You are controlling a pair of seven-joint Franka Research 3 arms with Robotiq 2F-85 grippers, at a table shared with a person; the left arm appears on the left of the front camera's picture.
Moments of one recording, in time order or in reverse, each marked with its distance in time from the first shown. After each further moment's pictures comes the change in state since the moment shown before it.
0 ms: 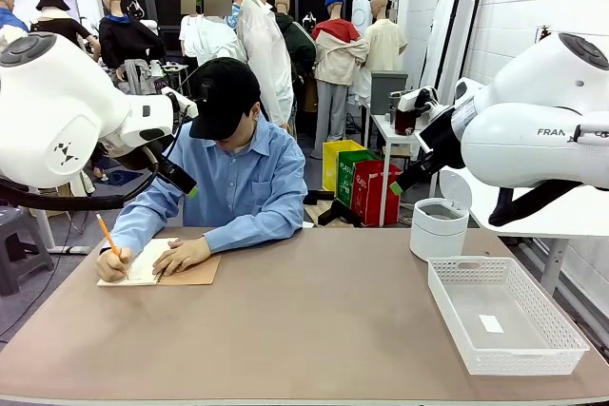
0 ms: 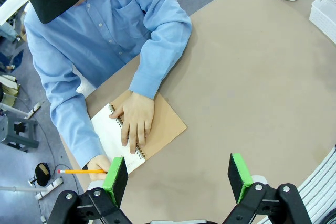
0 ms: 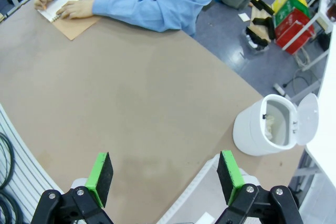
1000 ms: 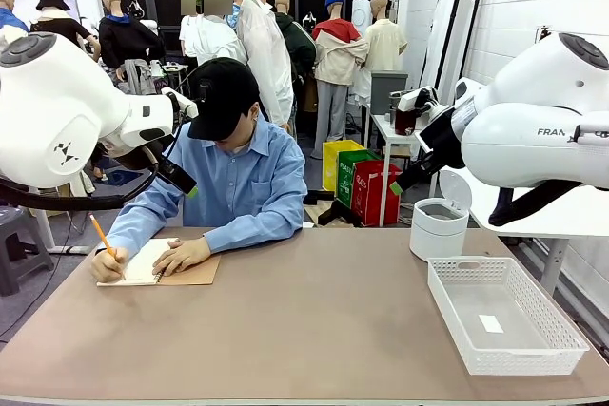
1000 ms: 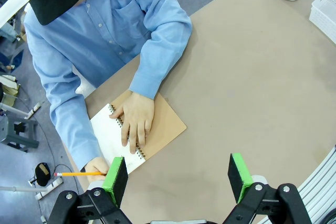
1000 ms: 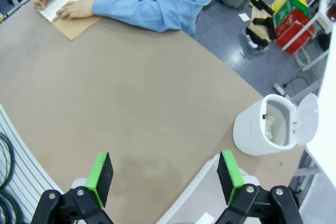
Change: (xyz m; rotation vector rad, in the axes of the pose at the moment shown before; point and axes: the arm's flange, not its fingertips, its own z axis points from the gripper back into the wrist) left arm 0.000 0.000 0.000 0.000 0.000 0.000; right arm 0.000 0.000 0.000 0.000 0.000 0.000
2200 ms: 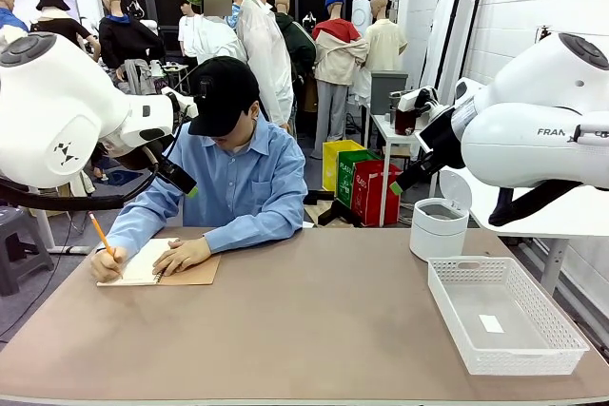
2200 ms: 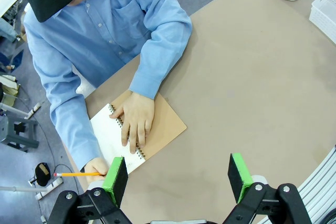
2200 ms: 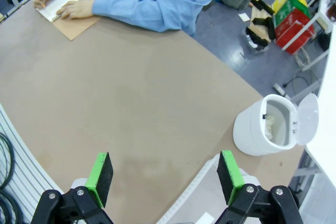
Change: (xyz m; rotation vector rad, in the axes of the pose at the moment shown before) left arm 0.000 0.000 0.000 0.000 0.000 0.000; right arm 0.000 0.000 0.000 0.000 0.000 0.000
